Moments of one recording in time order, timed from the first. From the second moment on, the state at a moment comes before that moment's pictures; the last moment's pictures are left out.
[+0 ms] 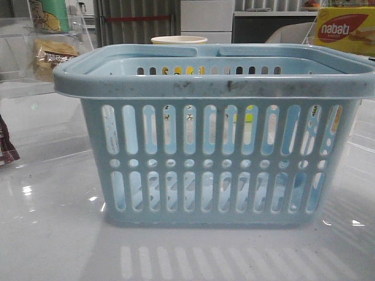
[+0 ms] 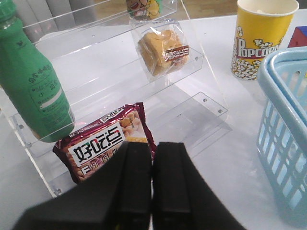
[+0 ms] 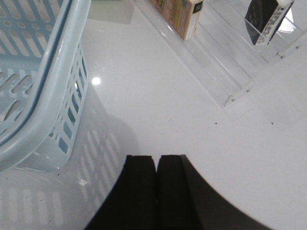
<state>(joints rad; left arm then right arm) -0.08 0.64 -0.71 -0.01 0.56 0.10 0.00 0.80 -0.73 0.03 0.72 -0.03</state>
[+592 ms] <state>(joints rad) -0.08 0.68 -0.71 -0.03 0.55 0.10 0.00 0.82 -0.73 0.03 0.68 -0.03</state>
